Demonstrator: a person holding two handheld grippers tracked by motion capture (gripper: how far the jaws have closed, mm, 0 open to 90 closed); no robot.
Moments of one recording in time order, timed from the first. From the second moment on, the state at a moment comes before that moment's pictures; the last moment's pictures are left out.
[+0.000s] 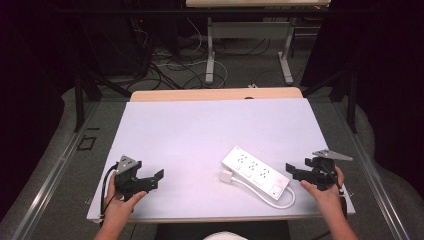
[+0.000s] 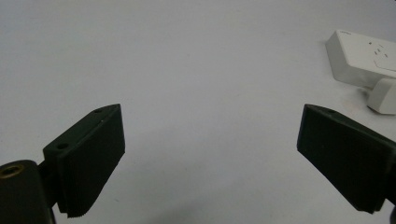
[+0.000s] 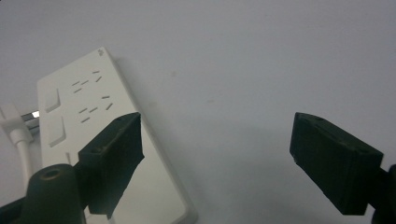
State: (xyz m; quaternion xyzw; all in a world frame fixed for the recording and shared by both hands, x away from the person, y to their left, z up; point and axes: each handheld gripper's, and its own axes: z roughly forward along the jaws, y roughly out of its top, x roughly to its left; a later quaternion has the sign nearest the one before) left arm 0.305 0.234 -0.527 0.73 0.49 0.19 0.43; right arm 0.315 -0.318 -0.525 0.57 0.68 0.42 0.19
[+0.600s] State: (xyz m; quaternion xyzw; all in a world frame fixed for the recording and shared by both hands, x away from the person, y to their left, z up) left arm 0.308 0.236 -0.529 0.73 0.49 0.19 0.43; right arm 0.322 -0.332 -0.535 0.59 0.67 0.40 0.22
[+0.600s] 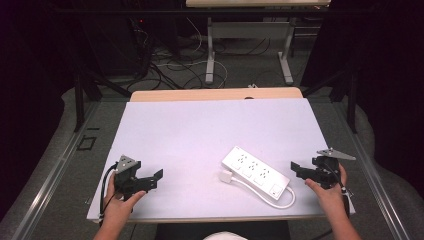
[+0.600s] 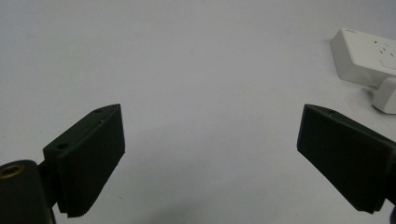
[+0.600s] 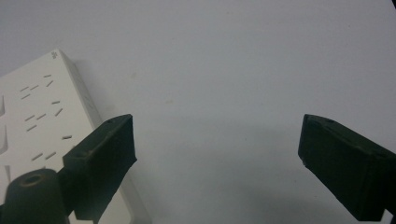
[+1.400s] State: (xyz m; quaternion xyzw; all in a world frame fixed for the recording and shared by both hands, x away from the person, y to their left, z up) left arm 0.309 0.237 -0.530 0.73 0.50 0.18 0.43; right arm 0.327 -0.339 -0.543 0.60 0.66 0.39 0.21
